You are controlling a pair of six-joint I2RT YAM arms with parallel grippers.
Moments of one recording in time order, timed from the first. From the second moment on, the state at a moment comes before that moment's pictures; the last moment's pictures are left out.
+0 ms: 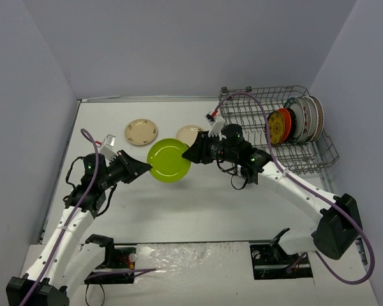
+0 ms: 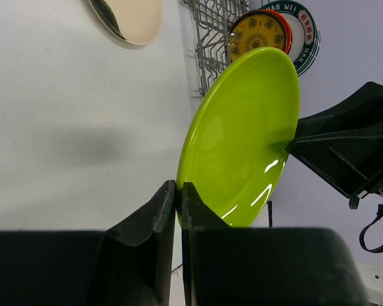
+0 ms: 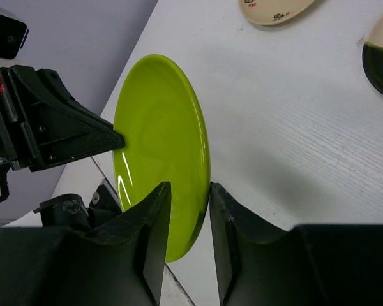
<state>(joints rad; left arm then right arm) -0.19 0.79 0.63 -0.22 0.47 -0.89 0.68 1.34 1.02 -0.06 -0.33 0.60</state>
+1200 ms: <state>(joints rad) -0.20 0.88 0.90 -0.72 -0.25 -0.26 0.28 1.39 1.27 -0.28 0.58 -0.16</state>
